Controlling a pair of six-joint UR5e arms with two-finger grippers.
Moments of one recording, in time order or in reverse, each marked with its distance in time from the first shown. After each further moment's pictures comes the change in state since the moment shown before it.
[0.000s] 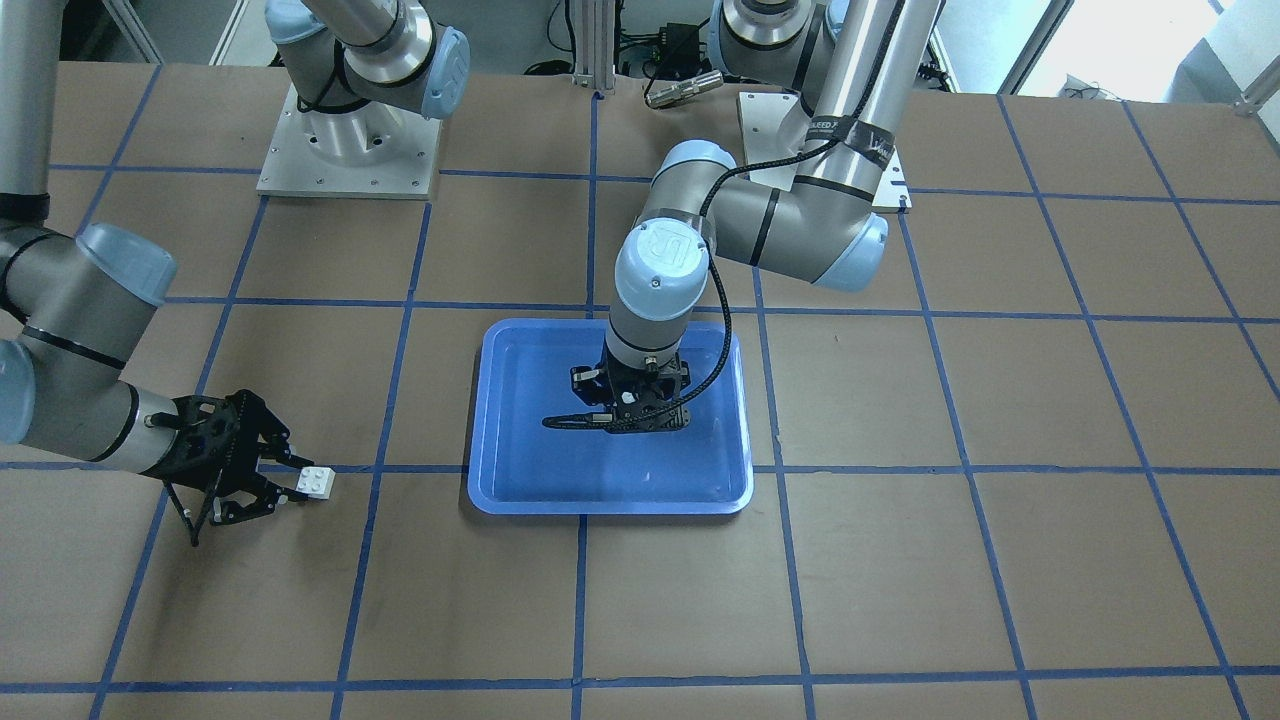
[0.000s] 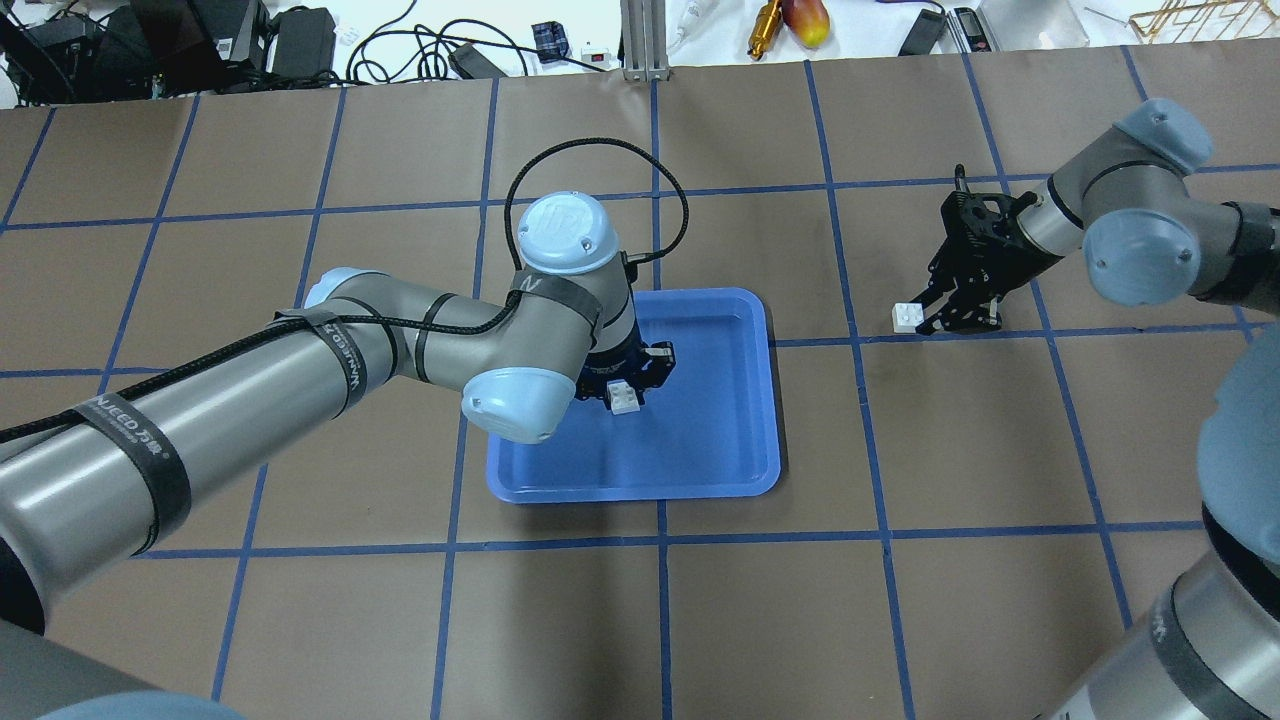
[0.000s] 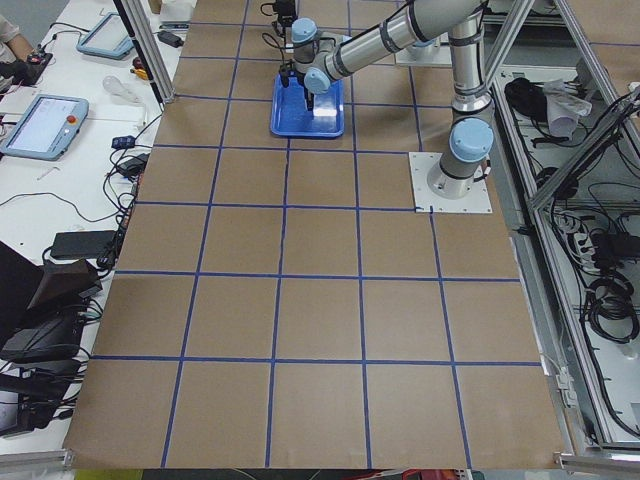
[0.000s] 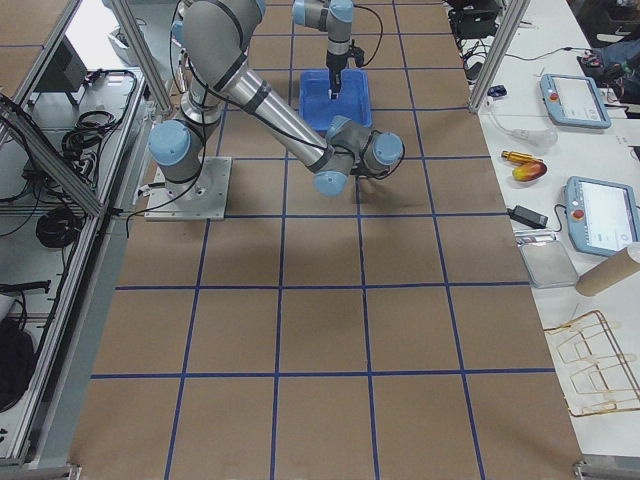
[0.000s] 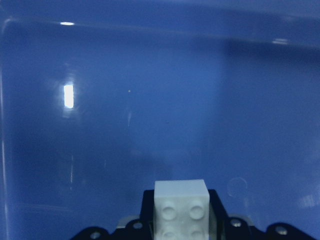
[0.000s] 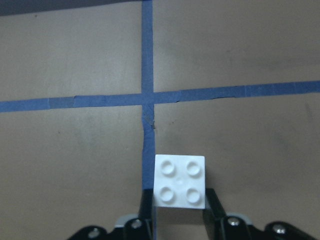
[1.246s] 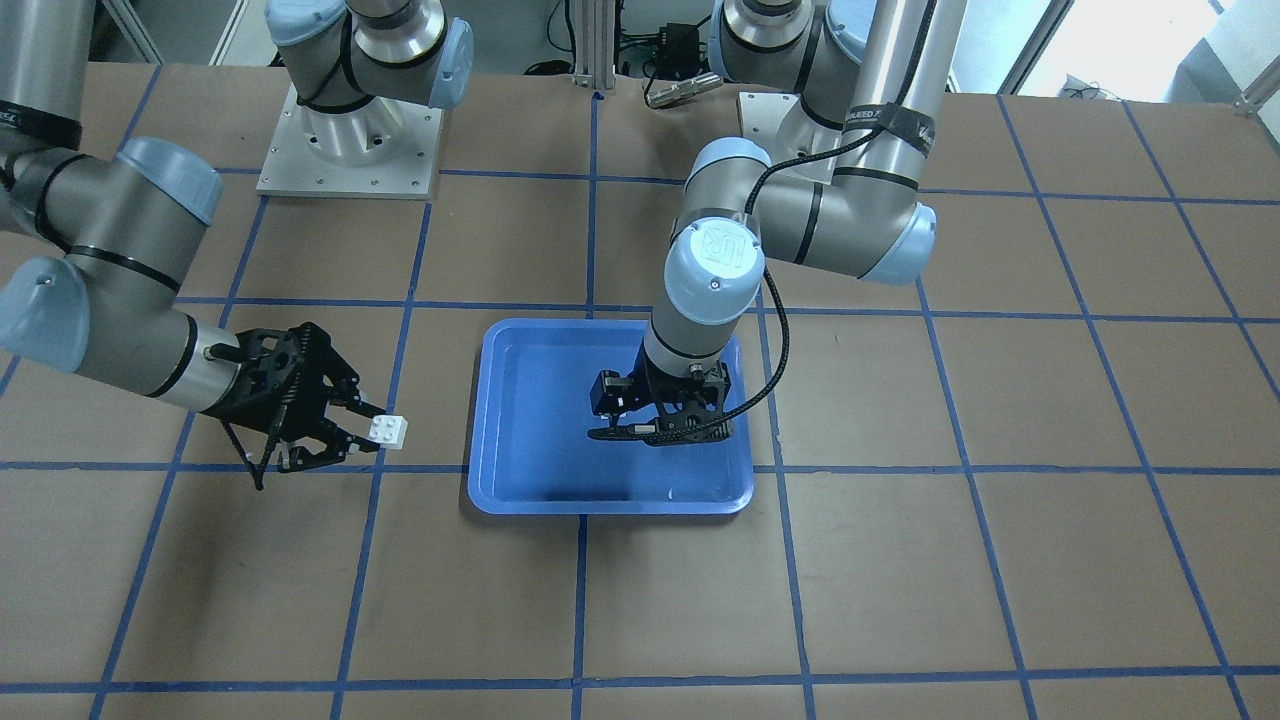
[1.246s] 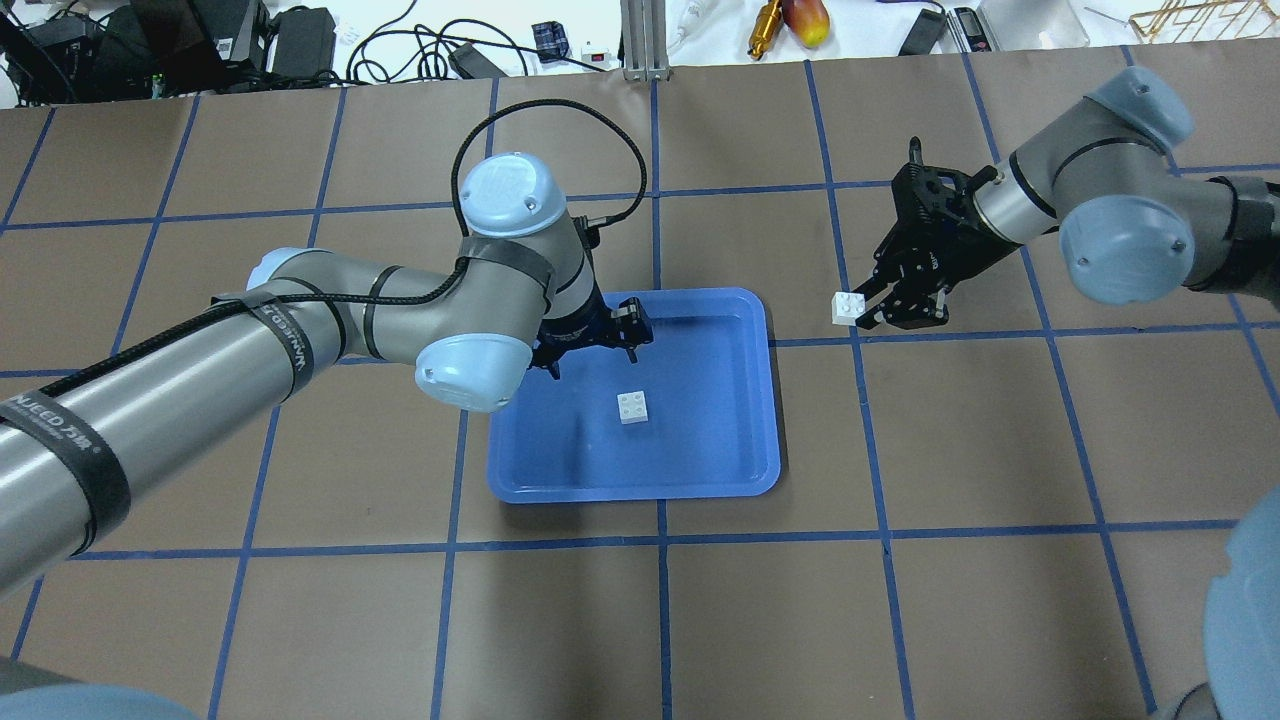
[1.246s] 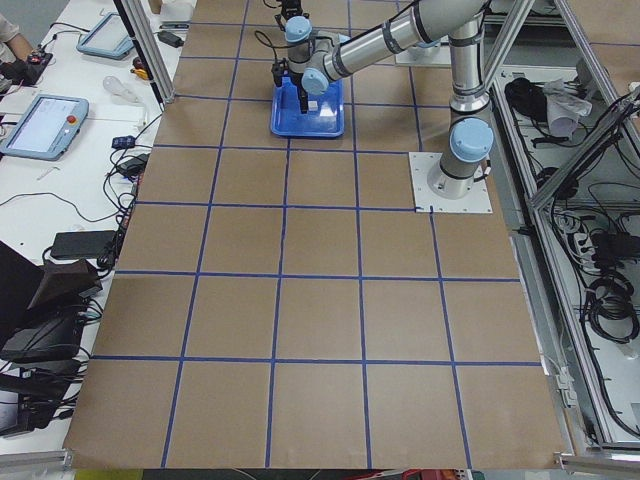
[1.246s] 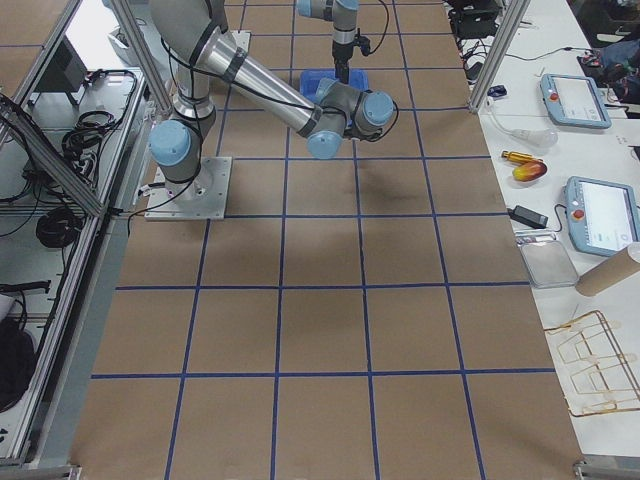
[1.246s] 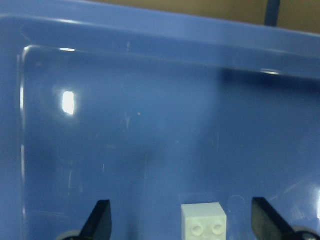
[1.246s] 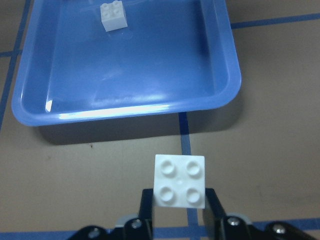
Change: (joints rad) left arm 0.105 0.058 0.002 -0.028 -0.033 0.089; right arm 0.129 -0.162 0.050 0.106 0.119 0.150
